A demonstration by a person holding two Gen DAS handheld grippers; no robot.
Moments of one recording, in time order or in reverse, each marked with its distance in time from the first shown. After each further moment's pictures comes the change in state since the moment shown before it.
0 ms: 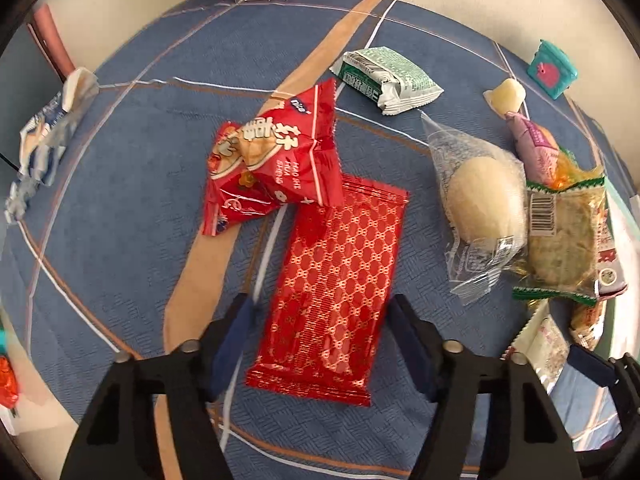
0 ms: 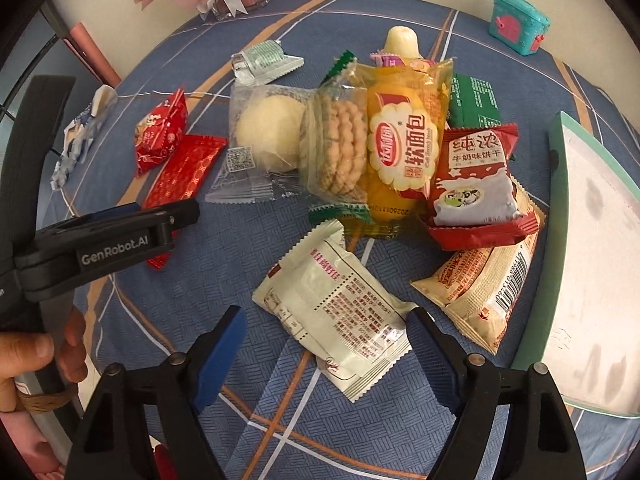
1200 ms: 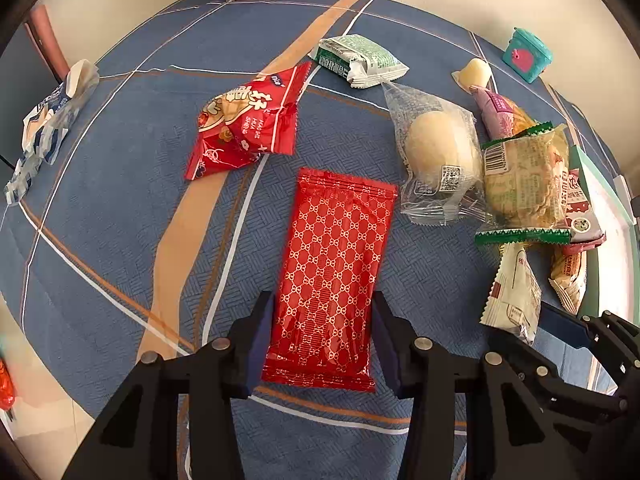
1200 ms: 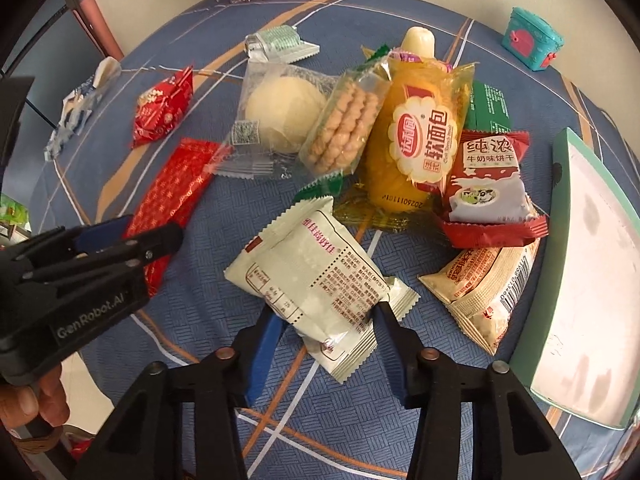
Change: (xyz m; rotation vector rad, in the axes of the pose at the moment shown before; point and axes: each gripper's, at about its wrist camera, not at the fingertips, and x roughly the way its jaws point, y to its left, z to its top) left arm -0.009 -0.021 -0.041 0.014 0.005 -0.043; right arm 0.015 0.023 -0.016 -0.078 0.015 -0.052
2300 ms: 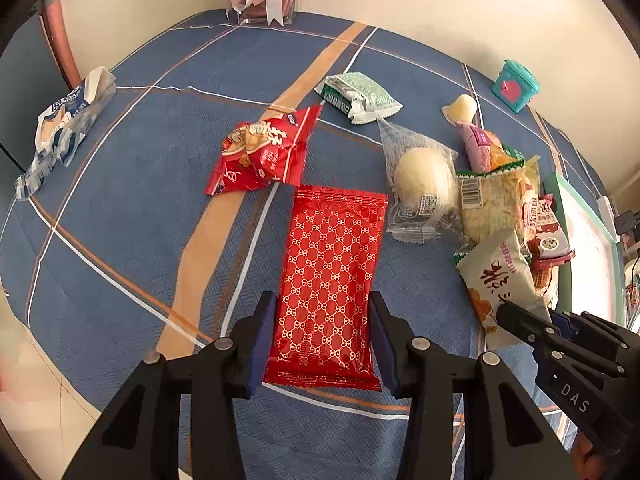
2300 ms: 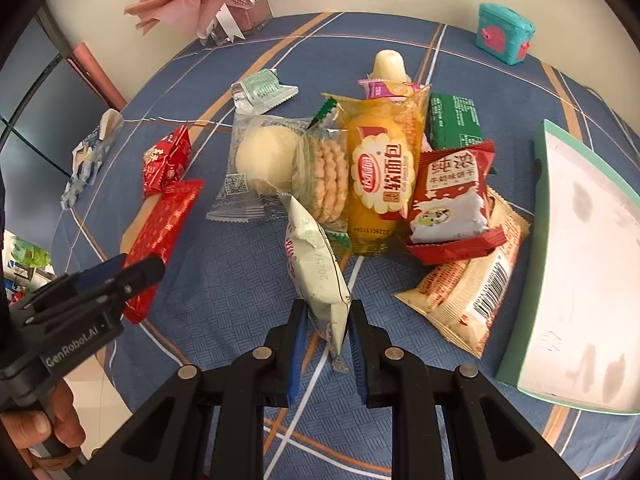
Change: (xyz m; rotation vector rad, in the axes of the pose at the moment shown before) left arm -0.037 0.000 -0.008 -0.033 -0.076 -0.043; right arm -0.037 -0.035 0.009 0.102 -0.086 0.076
